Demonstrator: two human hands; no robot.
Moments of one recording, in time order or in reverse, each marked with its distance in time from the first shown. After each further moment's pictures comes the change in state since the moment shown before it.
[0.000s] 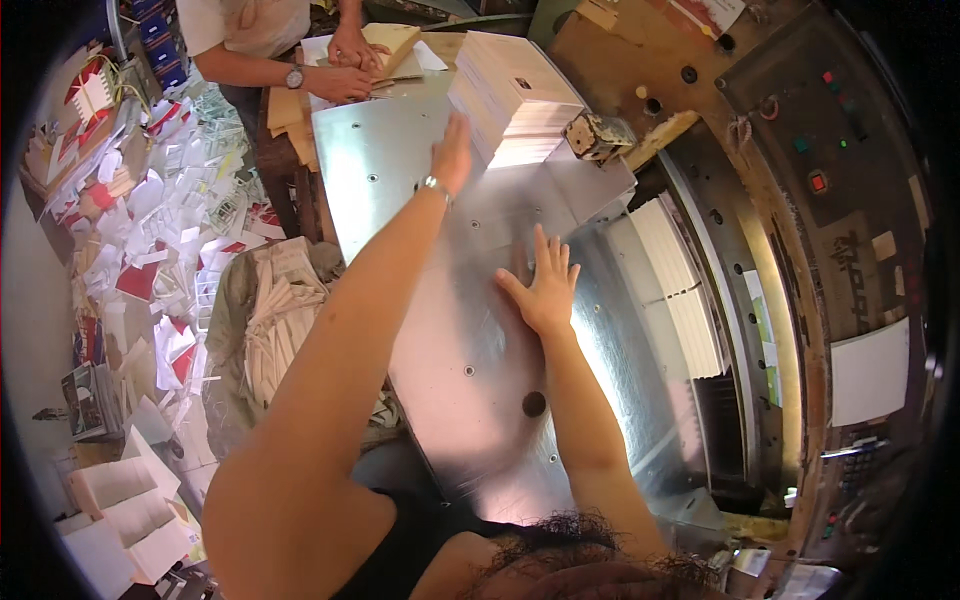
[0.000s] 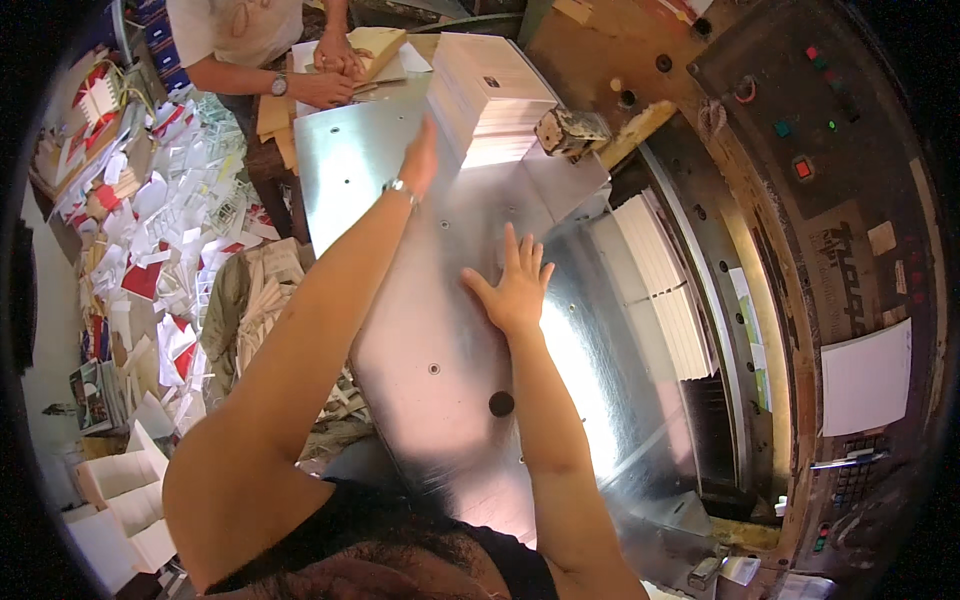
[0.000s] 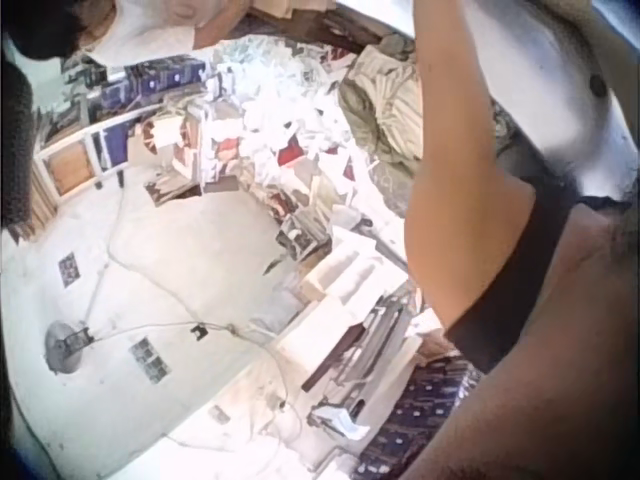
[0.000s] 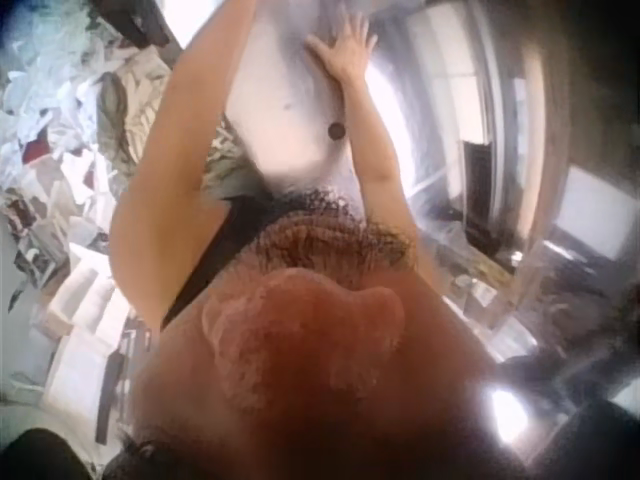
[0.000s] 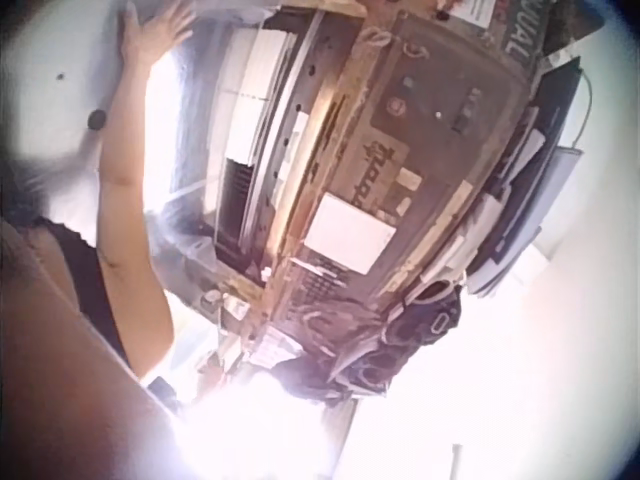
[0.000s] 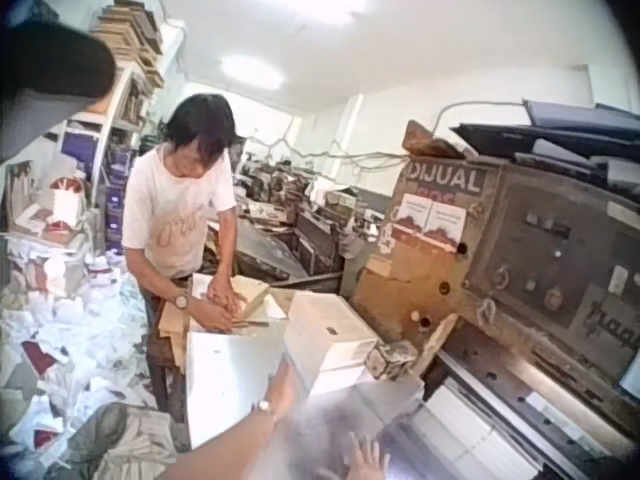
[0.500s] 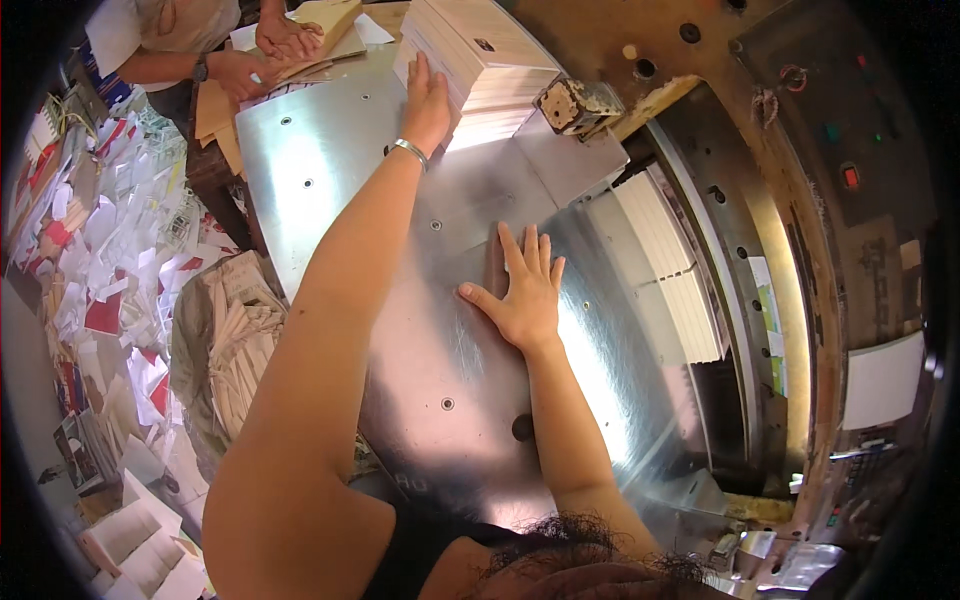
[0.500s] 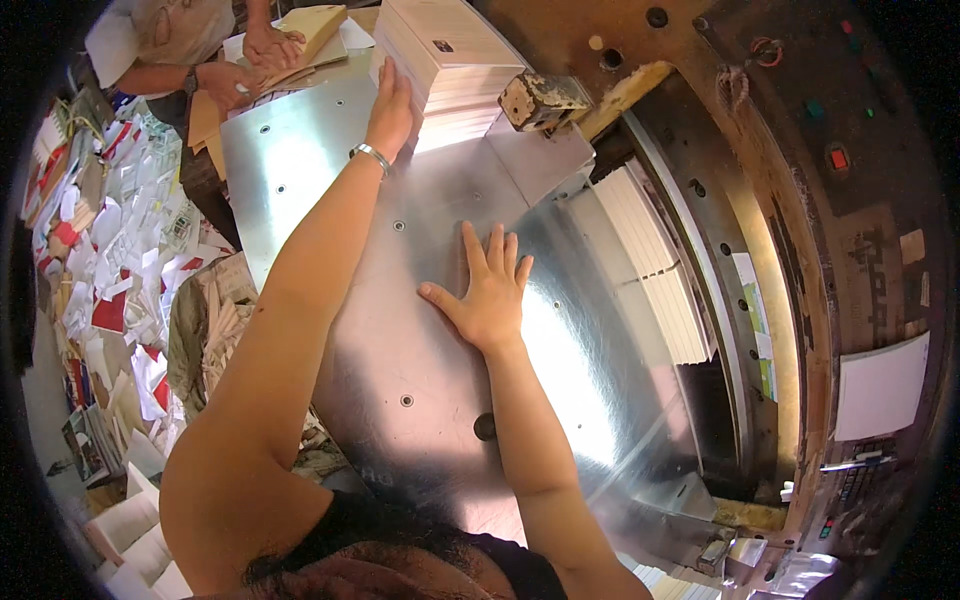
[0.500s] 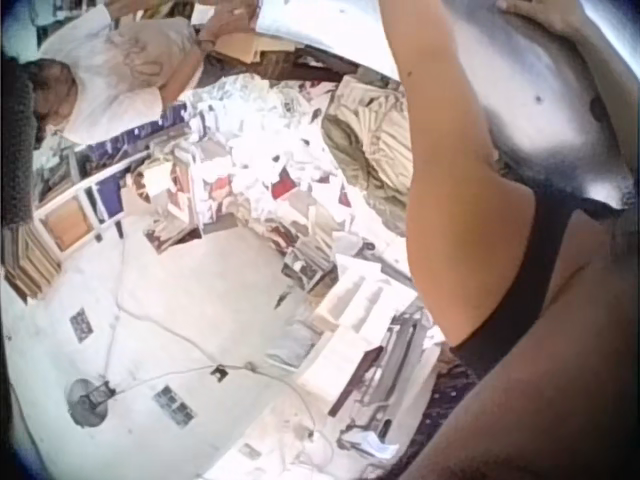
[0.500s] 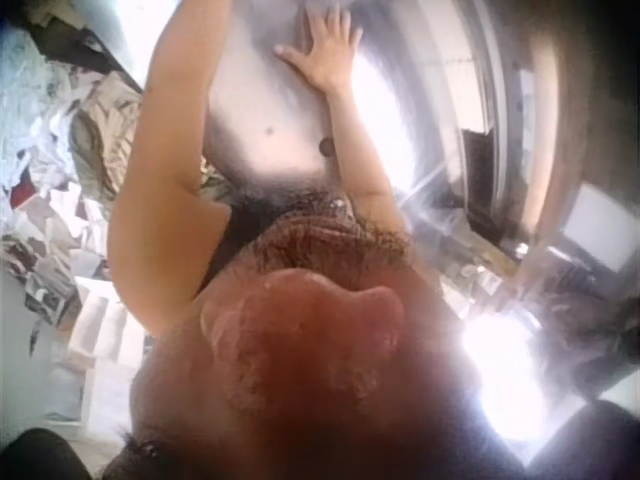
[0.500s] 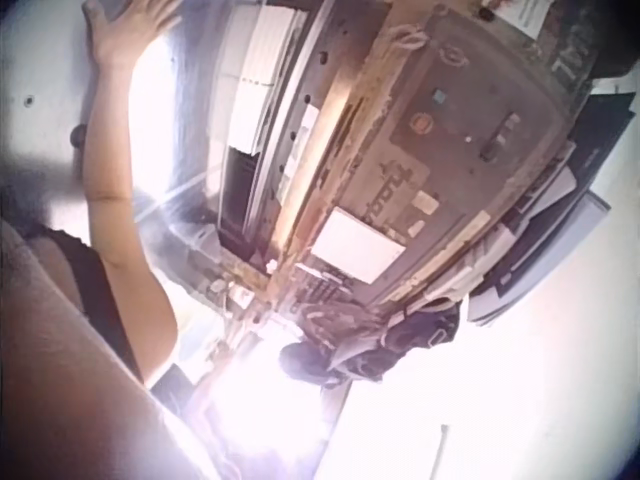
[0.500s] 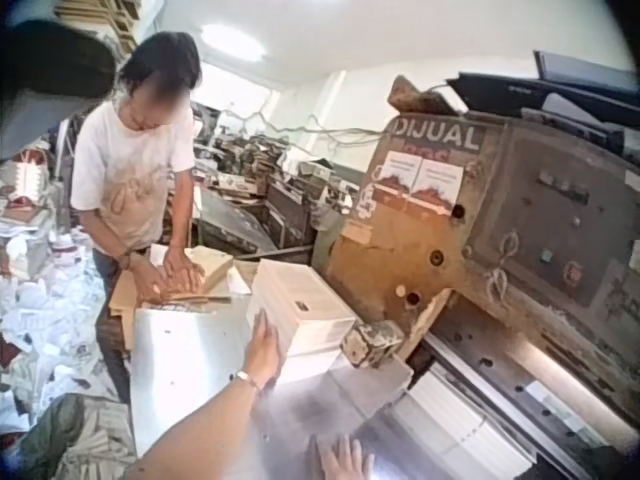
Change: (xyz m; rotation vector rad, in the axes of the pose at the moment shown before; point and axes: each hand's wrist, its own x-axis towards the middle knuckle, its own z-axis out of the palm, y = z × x) left_hand 0.058 0.000 0.015 -0.089 0.195 0.237; right_hand 0.003 -0.025 -0.003 0.011 -0.024 0.004
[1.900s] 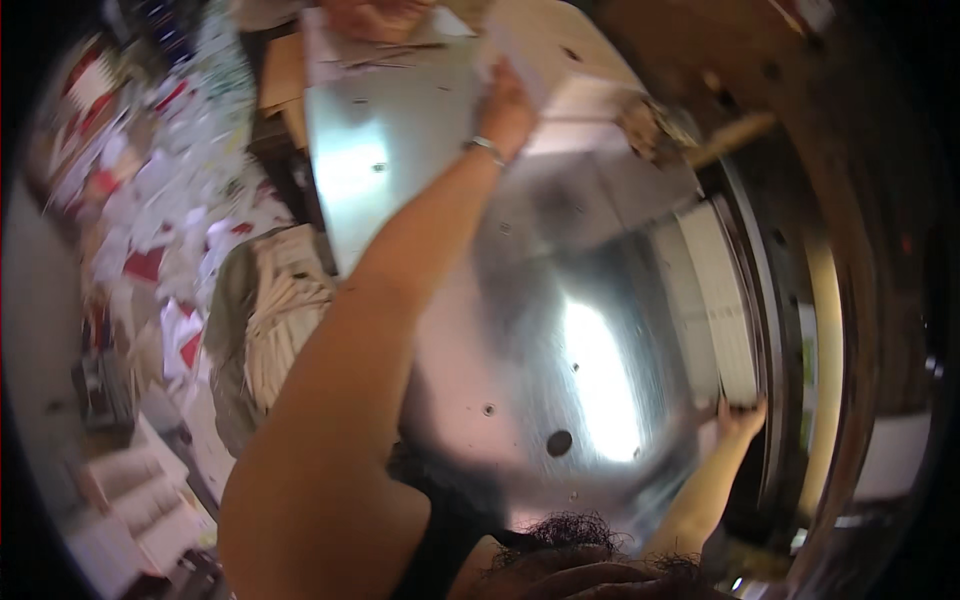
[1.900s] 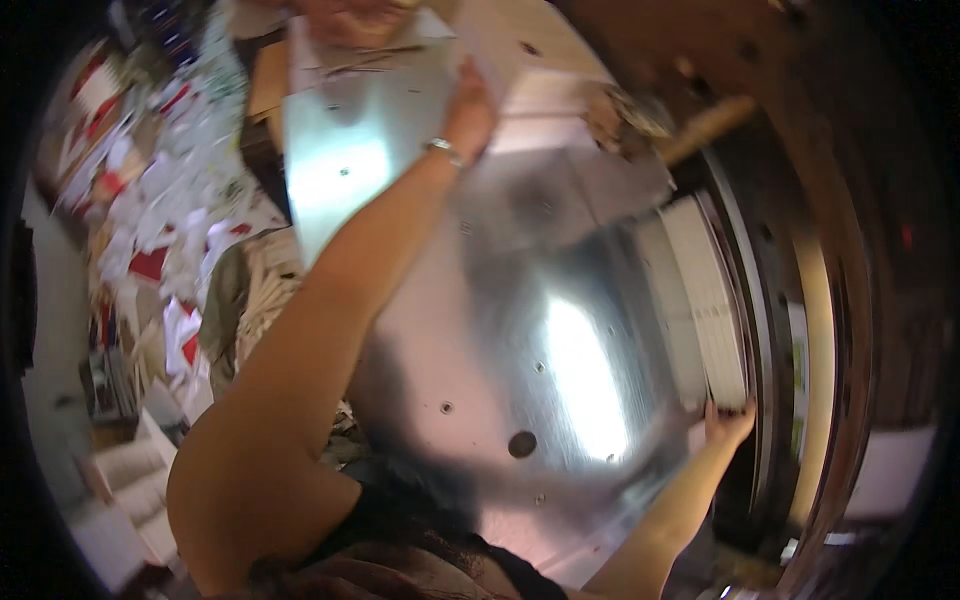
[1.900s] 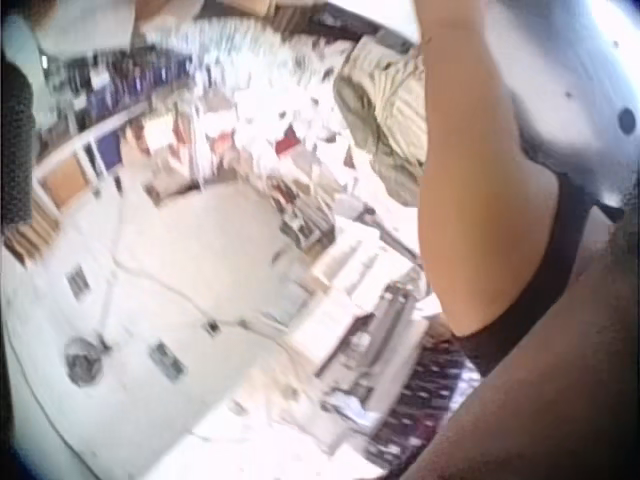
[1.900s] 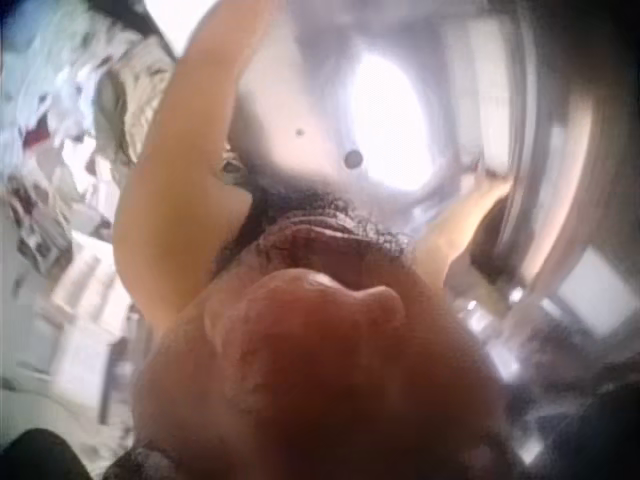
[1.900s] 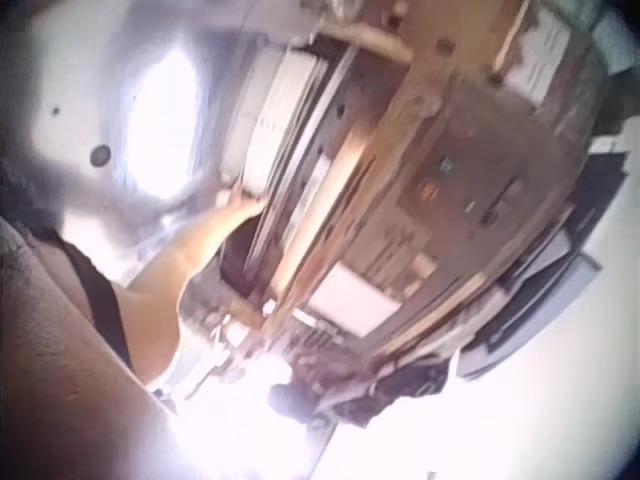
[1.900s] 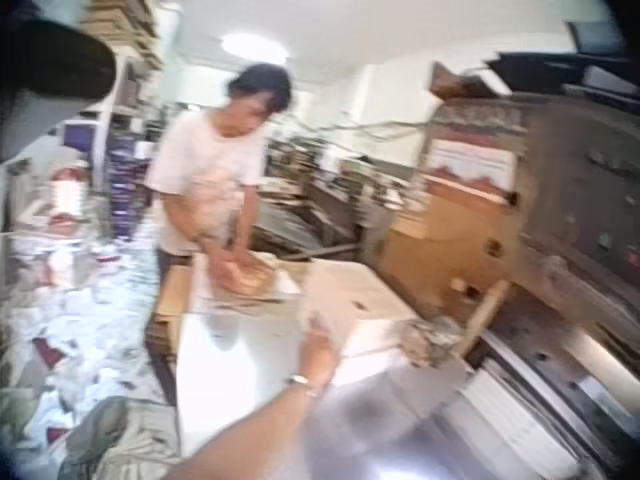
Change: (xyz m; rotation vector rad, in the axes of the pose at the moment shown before) left_hand -0.003 -0.030 0.019 0.187 -0.043 0.034; right_hand -0.137 0.347 -0.127 1.669 0.941 1.027
